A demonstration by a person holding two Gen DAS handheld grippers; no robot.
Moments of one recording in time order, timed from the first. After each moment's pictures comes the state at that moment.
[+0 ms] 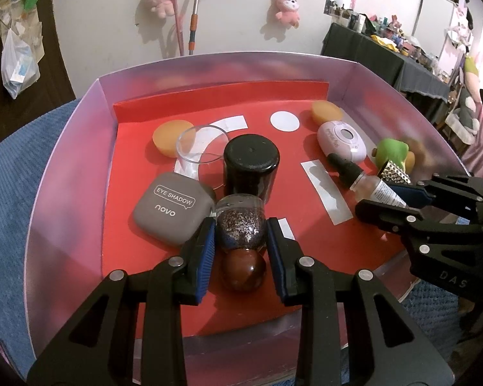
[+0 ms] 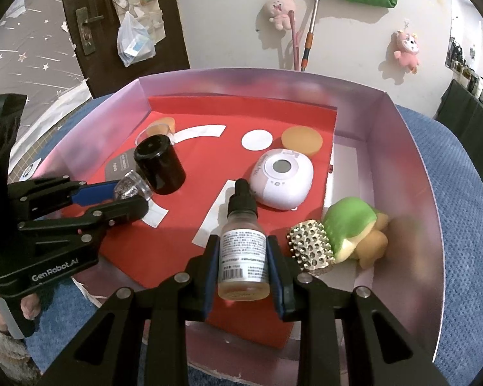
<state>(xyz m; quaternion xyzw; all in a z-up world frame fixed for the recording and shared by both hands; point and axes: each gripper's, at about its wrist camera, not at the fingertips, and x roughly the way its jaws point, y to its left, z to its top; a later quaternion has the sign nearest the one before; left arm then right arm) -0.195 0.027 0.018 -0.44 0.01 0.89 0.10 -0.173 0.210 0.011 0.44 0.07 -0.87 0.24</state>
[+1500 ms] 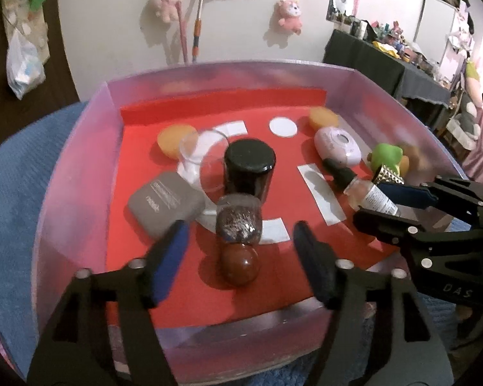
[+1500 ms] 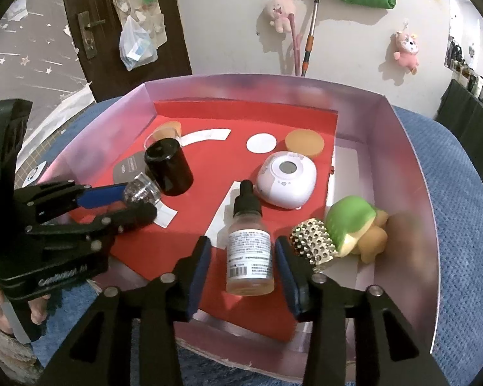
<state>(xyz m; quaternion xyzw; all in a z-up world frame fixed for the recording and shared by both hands) -0.183 0.028 0.027 -0.42 0.01 0.90 0.09 -0.166 0.210 0.017 0.43 0.06 -0.87 0.24</state>
